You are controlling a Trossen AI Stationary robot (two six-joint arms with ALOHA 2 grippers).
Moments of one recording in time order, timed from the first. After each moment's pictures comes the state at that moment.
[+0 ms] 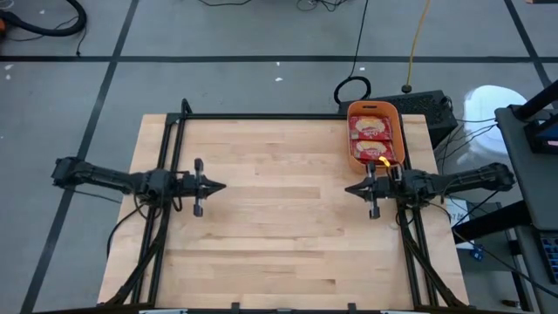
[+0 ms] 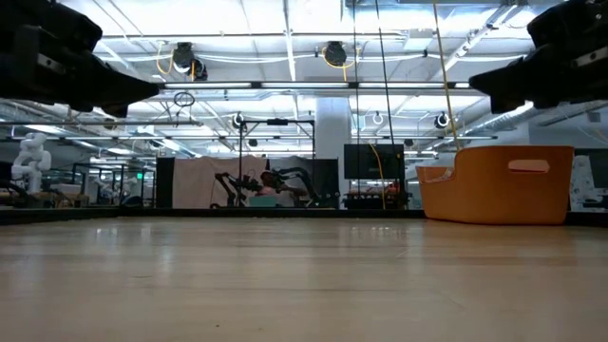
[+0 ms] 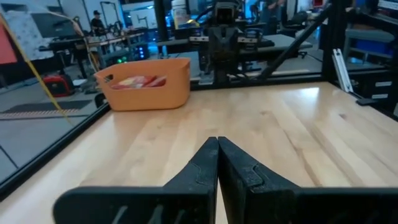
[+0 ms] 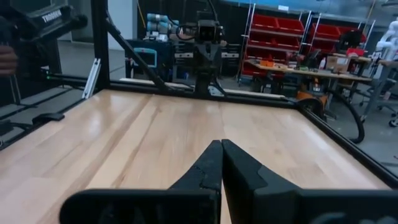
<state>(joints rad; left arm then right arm) -0.14 0.38 0.01 0.32 -0.19 0.10 0.14 0.24 0.02 0.21 0.13 -0.10</state>
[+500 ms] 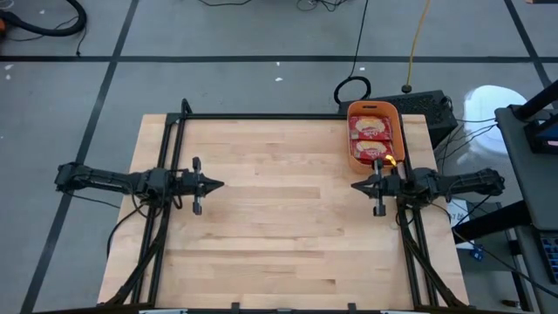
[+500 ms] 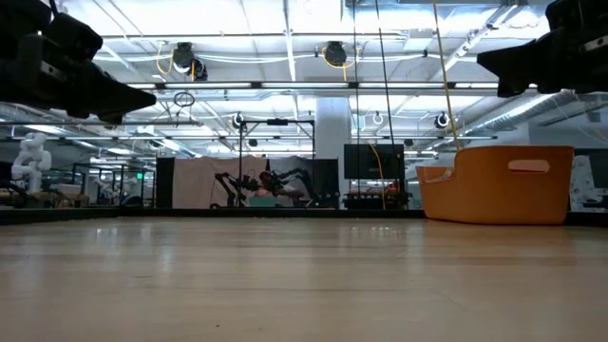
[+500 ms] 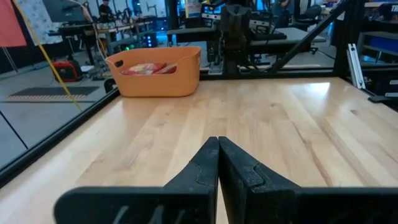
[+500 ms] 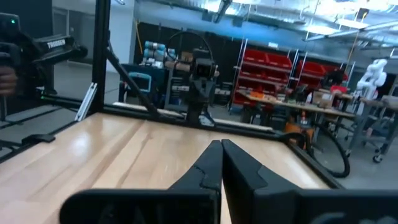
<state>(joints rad) -0.10 0.26 0.01 0.17 -0.19 0.06 0.14 0.05 0.02 0.14 0.13 -0.18</state>
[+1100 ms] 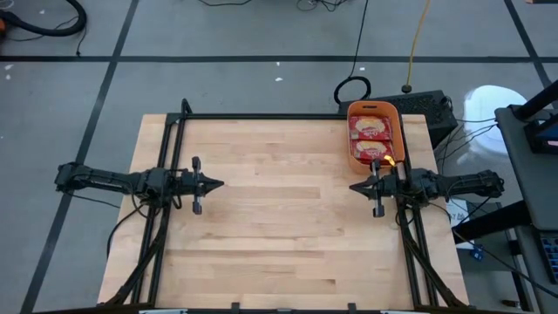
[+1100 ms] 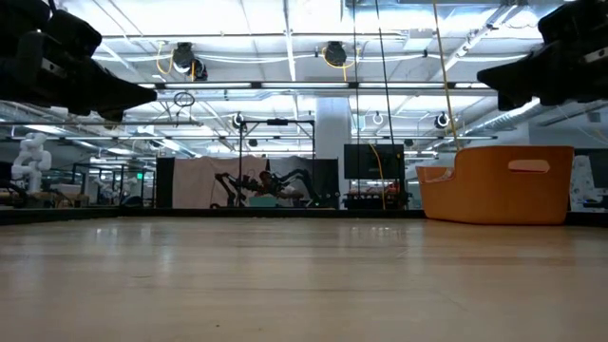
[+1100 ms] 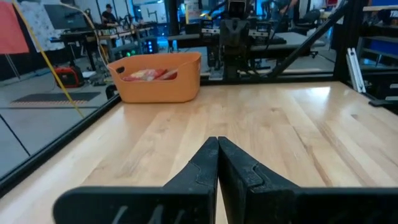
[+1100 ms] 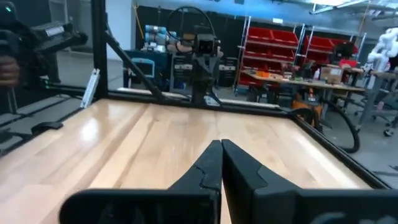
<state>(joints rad) -0.10 0.26 0.01 0.19 -0.19 0.08 0.12 0.02 0.02 0.01 0.12 -0.11</state>
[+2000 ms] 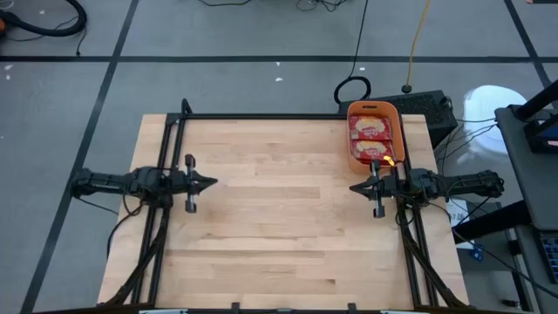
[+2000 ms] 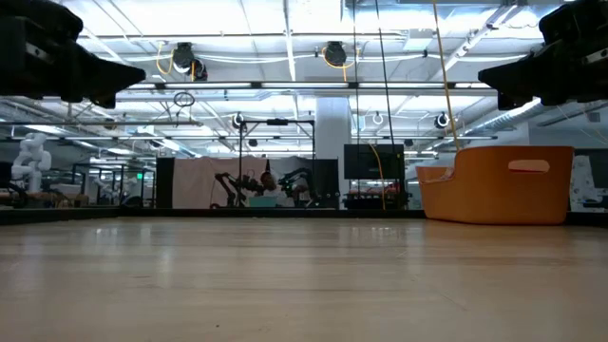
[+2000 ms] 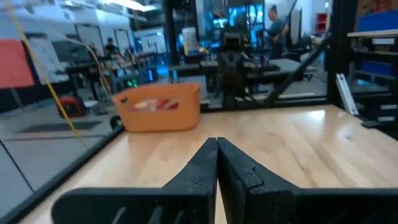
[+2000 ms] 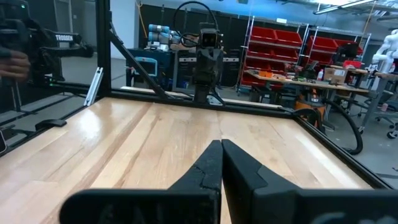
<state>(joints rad) -0.11 0.01 0.01 0.04 -0.18 0.13 0.12 0.02 0.02 0.02 0.10 -0.12</state>
